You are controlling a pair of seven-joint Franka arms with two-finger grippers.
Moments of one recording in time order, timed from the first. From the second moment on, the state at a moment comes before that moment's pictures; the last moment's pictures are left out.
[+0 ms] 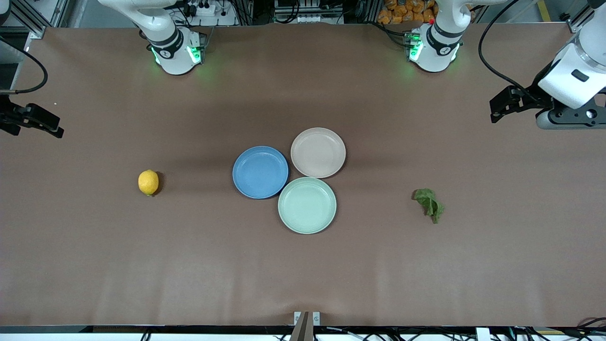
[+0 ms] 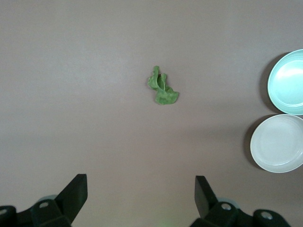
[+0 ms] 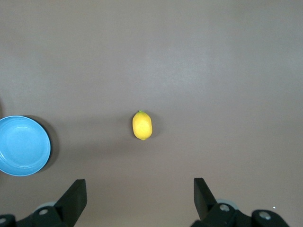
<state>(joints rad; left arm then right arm) -0.10 0.01 -0.07 -1.52 0.03 1.52 -0.14 0.02 0.03 -0.08 -1.52 -0.03 1.56 0.01</state>
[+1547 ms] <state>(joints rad) -0.11 0.20 -0.08 -1.59 -0.06 1.72 -0.14 0.02 0.04 -0.08 -1.53 -0.03 1.53 0.01</state>
